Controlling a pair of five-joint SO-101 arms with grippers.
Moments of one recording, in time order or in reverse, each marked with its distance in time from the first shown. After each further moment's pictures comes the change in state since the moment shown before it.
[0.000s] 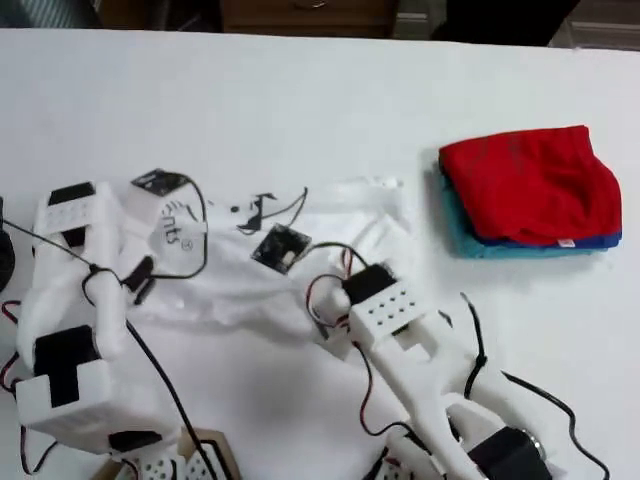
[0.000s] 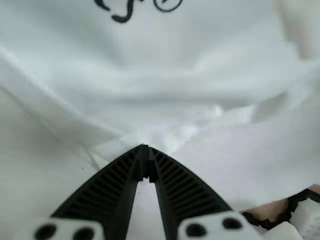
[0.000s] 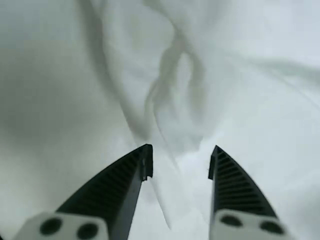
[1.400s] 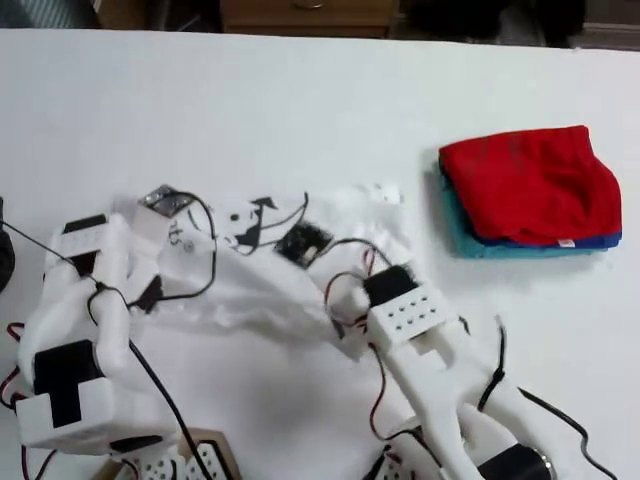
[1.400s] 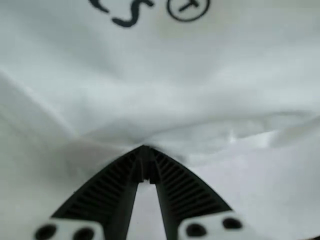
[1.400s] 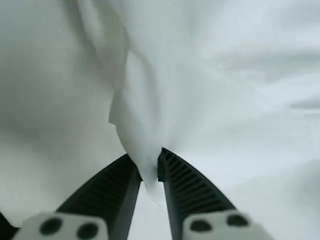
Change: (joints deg) left arm 0.1 -2.5 14.4 -16.9 0.0; right arm 2.3 -5.1 1.4 5.5 -0.1
